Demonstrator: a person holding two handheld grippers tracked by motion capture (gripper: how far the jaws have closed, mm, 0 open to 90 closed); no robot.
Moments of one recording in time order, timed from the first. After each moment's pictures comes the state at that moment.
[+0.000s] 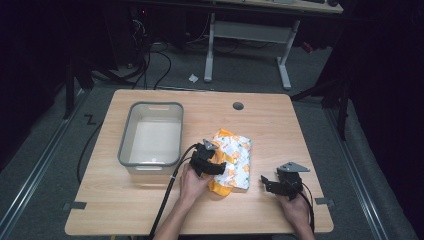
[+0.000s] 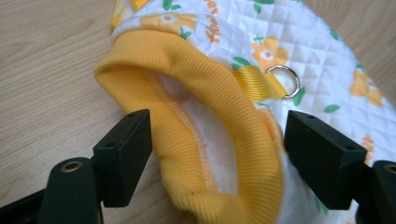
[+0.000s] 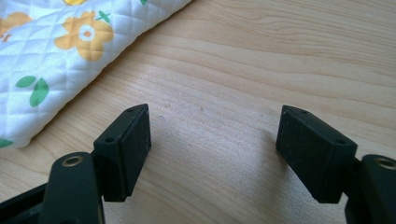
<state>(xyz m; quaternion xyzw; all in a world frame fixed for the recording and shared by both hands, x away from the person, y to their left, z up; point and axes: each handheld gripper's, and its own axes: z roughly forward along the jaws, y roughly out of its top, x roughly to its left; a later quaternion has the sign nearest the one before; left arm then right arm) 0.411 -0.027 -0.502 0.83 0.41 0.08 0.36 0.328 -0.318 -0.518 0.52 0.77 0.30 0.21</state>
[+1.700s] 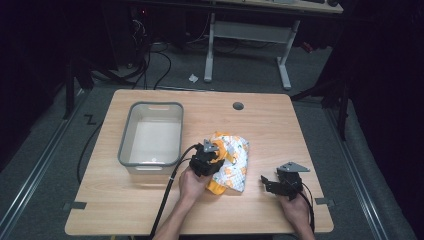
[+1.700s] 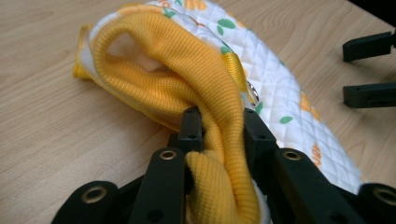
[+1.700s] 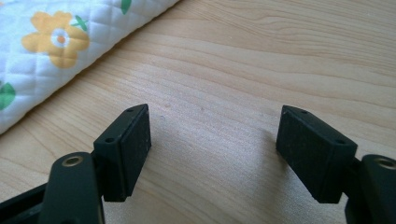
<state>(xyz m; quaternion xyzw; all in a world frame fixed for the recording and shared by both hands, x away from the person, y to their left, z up) 0.398 -0.019 -0.482 0.83 0.37 0.06 0.42 0.327 -0.318 -0.518 0.52 0.77 0.30 0.21</state>
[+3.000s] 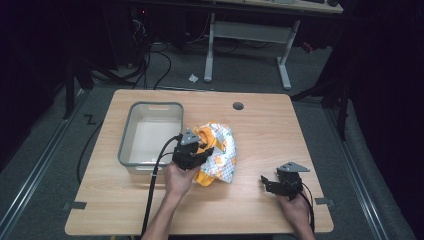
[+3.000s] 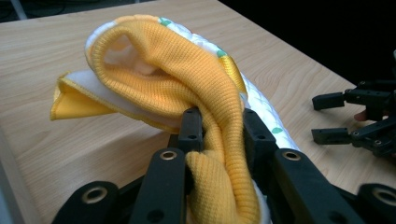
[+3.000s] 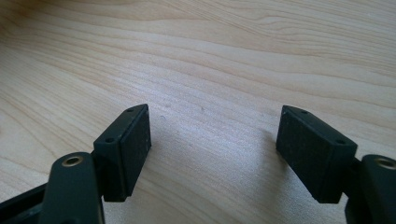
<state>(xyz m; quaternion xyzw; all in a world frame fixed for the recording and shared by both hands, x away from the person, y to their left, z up) 0.394 0.030 -0.431 0.79 0.38 0.08 0.48 0.328 -0.318 -0.518 0.52 0.77 0.30 0.21</state>
